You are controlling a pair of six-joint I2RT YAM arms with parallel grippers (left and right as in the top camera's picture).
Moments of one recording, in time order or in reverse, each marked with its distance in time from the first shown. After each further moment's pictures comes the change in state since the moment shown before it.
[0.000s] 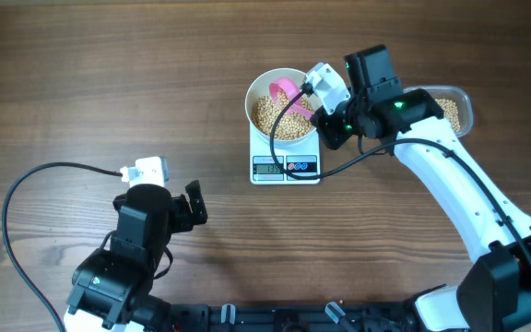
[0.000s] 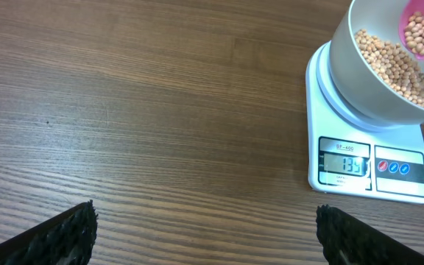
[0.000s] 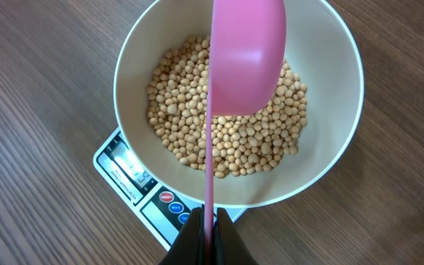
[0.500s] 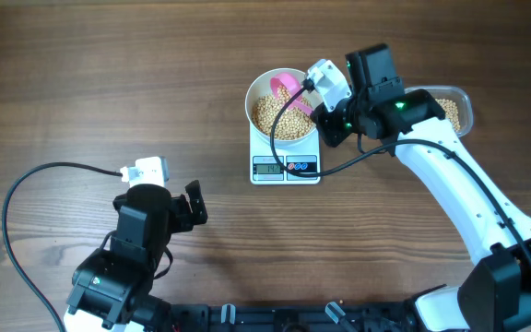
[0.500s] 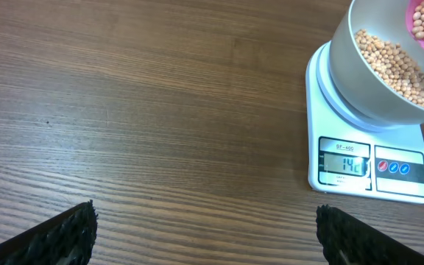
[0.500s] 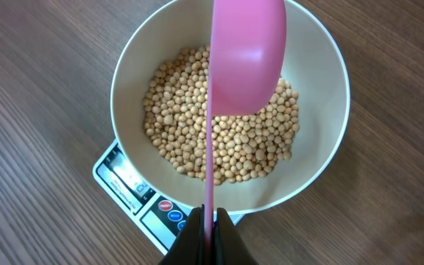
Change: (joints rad) left arm 0.000 0.000 0.000 0.000 0.000 0.000; right arm 0.000 -0.007 0.000 0.023 0.007 0.040
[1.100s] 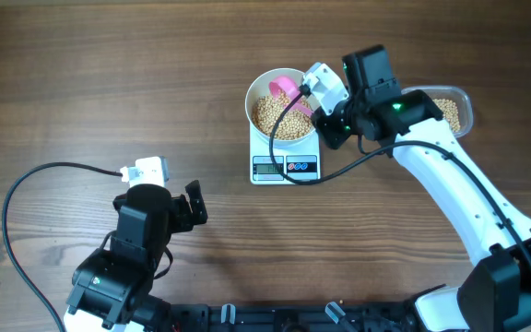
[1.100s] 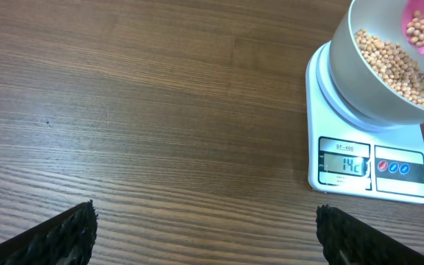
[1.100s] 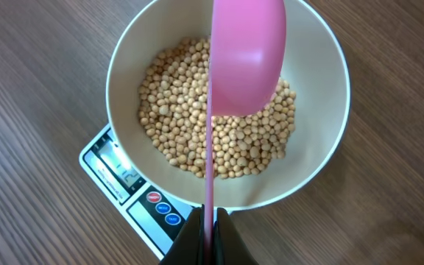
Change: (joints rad) left arm 0.000 0.000 0.000 0.000 0.000 0.000; right arm 0.013 0.000 0.000 -0.011 0.037 -0.084
